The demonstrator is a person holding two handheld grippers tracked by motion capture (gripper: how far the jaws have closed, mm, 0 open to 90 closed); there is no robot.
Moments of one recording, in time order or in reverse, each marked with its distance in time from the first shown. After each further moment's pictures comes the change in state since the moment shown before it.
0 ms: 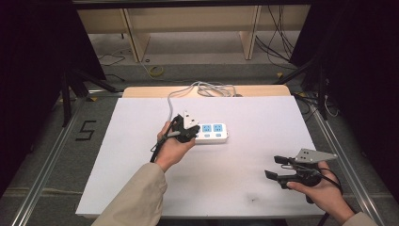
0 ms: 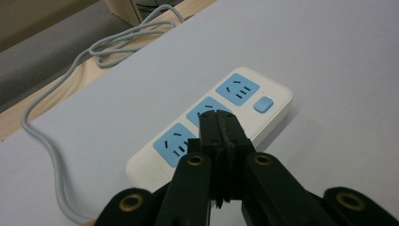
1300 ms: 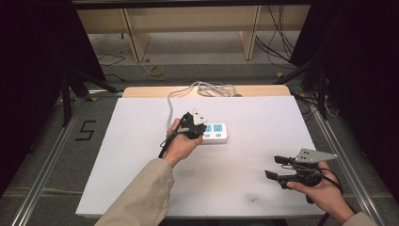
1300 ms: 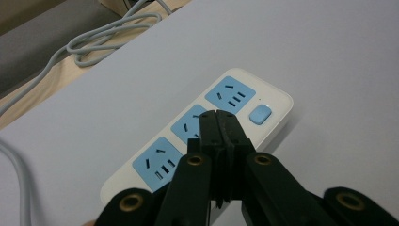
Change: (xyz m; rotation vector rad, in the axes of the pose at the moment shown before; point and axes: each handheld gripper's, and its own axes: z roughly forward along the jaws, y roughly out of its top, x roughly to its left) left arm -0.006 0.009 0.031 0.043 -0.028 0.012; right arm 0.000 0.000 0.000 -0.001 0.000 0.000
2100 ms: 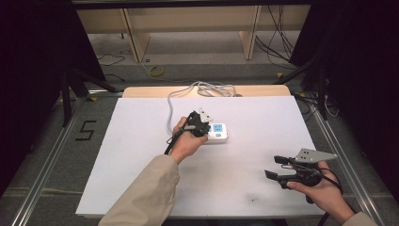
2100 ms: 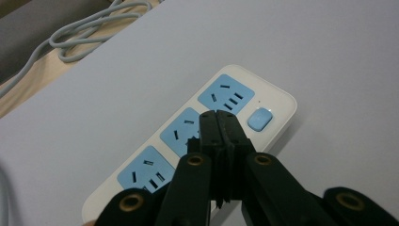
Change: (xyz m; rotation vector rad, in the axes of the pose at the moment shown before) left arm -0.004 0.008 0.021 0.060 -0.012 0.013; right arm 0.000 0.000 0.001 -0.002 0.002 0.000
